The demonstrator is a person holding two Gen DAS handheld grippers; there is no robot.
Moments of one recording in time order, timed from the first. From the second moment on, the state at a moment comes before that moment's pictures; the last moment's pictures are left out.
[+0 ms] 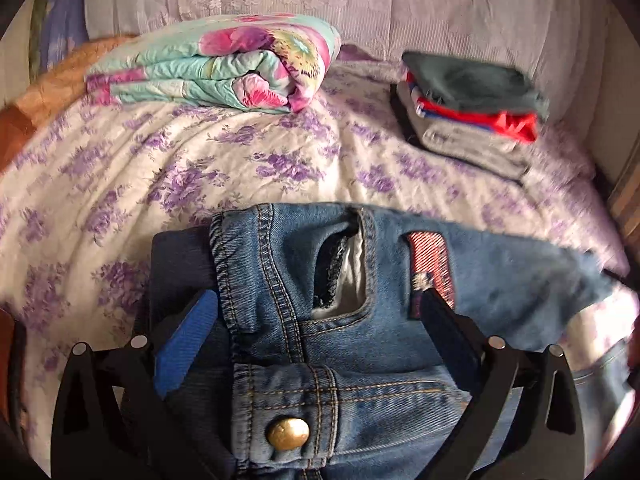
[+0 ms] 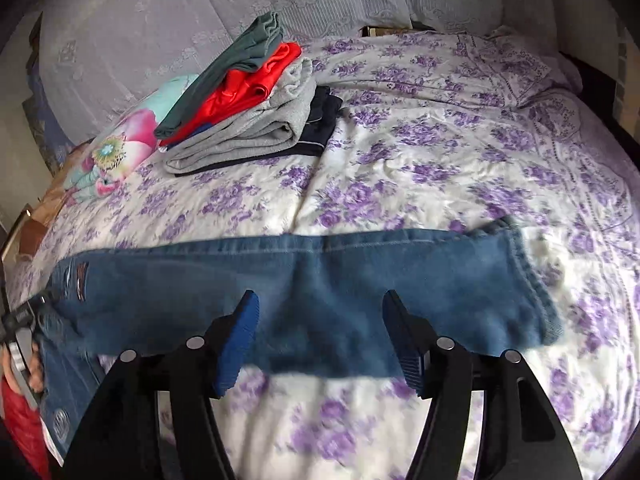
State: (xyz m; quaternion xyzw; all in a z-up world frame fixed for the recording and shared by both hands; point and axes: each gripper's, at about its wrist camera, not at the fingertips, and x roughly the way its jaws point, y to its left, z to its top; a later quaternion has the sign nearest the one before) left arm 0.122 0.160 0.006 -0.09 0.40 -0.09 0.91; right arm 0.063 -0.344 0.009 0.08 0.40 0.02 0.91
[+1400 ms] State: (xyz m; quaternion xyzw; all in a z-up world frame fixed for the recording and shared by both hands) left arm 0.171 0.223 0.003 -0.13 0.39 -0.15 0.90; right arm 0.152 -0.221 0.001 -0.15 0.40 0.22 0.88
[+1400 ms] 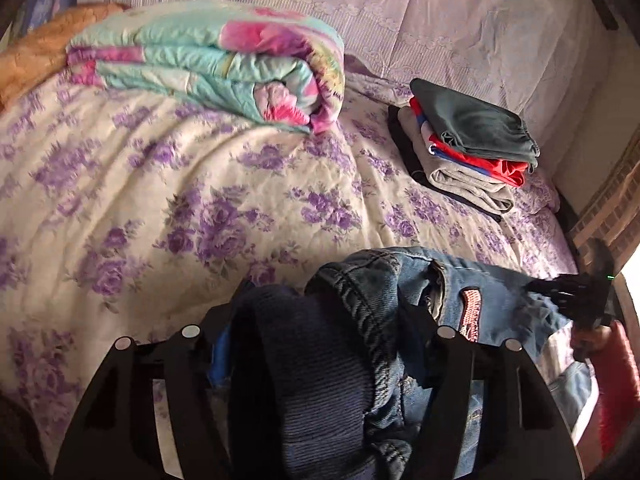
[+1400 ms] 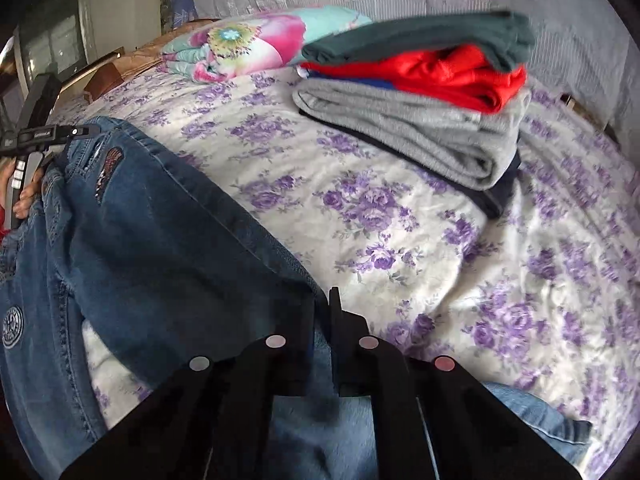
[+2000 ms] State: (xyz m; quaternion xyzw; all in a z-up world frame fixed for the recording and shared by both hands) left arm -0.022 0.244 0.009 -0.22 0.38 -0.19 0.88; right arm -0.132 -0.214 -0.010 -0.10 0.31 0.19 0.93
